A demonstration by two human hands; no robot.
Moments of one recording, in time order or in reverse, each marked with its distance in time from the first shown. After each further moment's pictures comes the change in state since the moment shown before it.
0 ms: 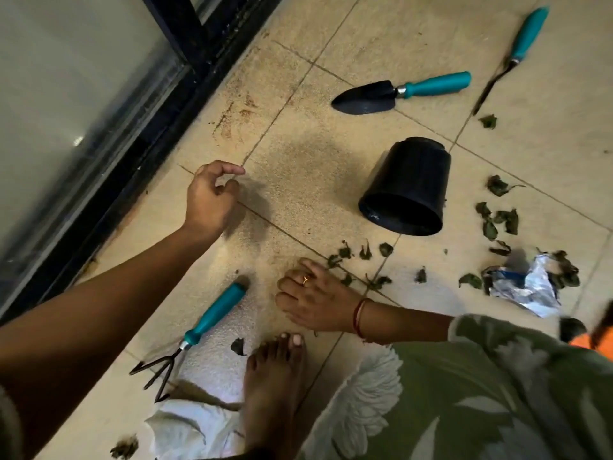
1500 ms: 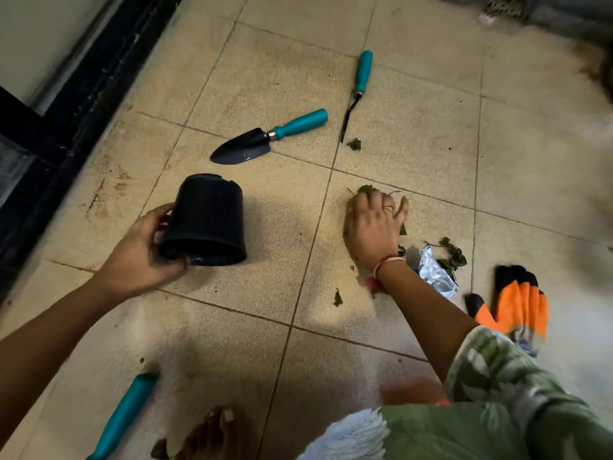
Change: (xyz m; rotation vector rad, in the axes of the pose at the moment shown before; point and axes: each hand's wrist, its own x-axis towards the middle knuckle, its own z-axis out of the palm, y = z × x) left_hand 0.010 0.065 0.024 0.291 -0.522 0.248; right_hand -0.129 0.170 -0.043 -0.129 0.197 1.387
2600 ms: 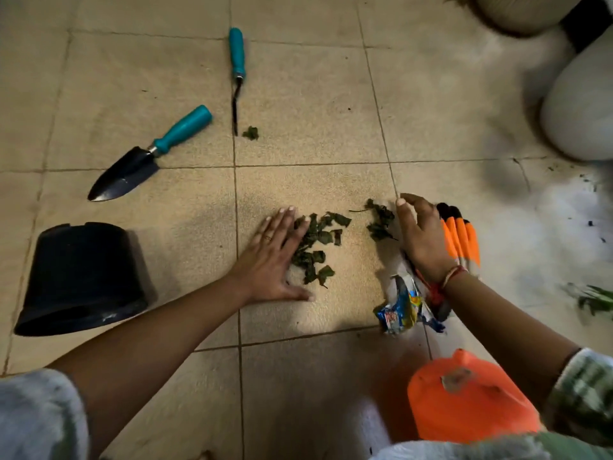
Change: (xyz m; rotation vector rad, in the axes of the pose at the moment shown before) left_hand 0.068 0.140 0.210 0.690 -0.409 0.777; right_hand -0.090 0.160 -0.035 0.767 0.046 0.599
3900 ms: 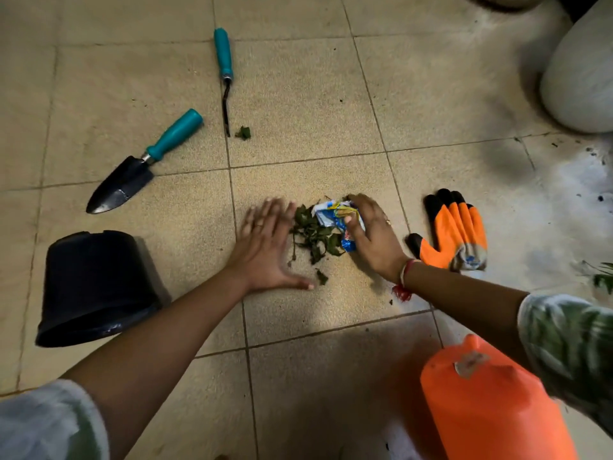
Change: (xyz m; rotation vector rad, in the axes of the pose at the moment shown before) left_hand 0.010 -0.012 -0.001 -0.064 0.033 -0.090; right_hand -0.017 -0.014 0.057 -0.118 -0.238 -0.138
